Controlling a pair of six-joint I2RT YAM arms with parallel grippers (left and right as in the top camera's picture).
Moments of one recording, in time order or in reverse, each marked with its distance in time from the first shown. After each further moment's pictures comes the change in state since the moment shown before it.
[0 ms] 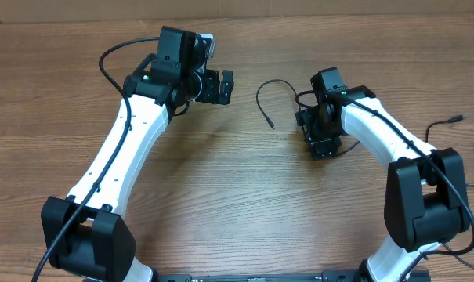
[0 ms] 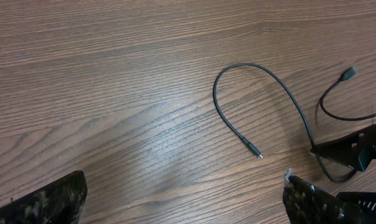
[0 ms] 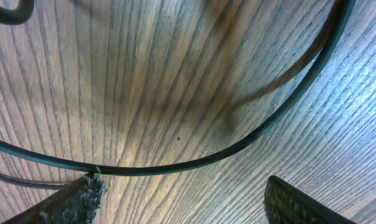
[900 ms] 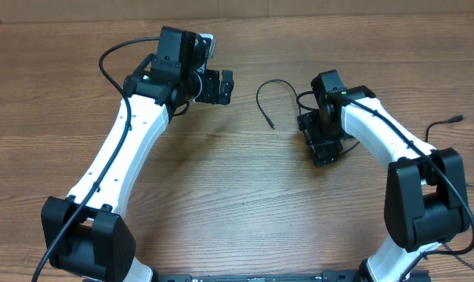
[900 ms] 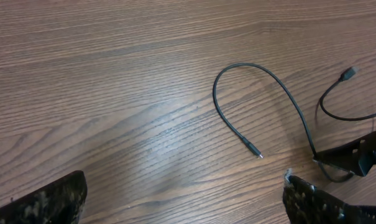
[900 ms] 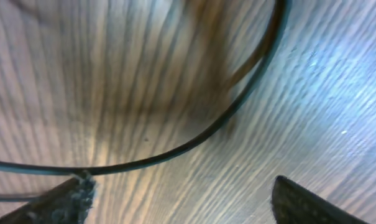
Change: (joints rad) left arm 0.000 0.000 0.000 0.000 0.000 0.000; right arm 0.000 0.000 0.000 -0.078 0.011 0.034
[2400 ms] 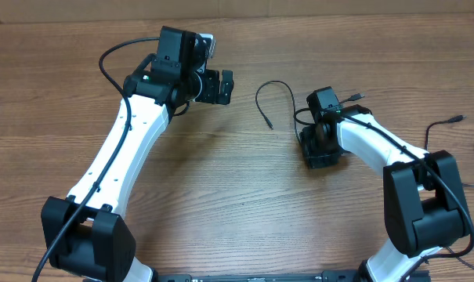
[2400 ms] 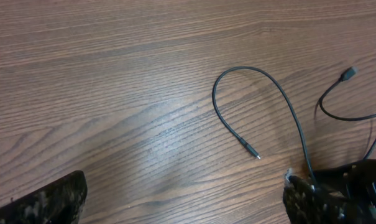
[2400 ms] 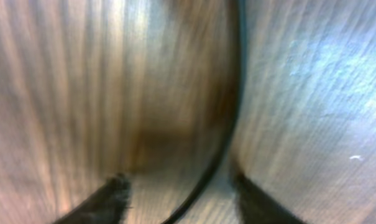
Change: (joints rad) left arm 0.000 0.000 0.000 0.000 0.000 0.000; right arm 0.029 -0.026 -0.172 0.206 0.043 0.138
